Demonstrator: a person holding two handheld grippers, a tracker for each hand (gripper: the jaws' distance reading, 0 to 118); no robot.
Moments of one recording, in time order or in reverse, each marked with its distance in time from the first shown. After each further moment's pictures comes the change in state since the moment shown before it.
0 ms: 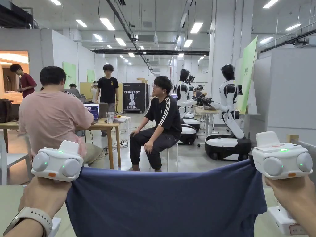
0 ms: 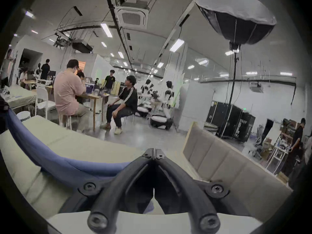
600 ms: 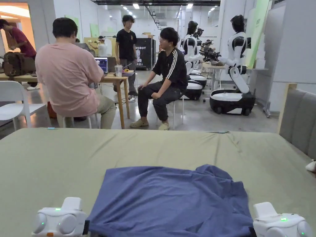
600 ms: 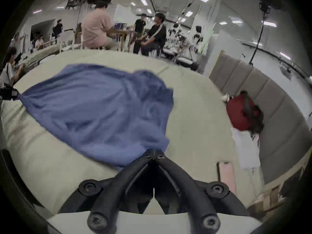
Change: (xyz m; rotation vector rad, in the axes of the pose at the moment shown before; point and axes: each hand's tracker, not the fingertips) left arm 0.002 -0.332 0.074 -0.399 -0.192 0.112; right arm -0.047 -0.330 0.136 -0.505 0.197 0.132
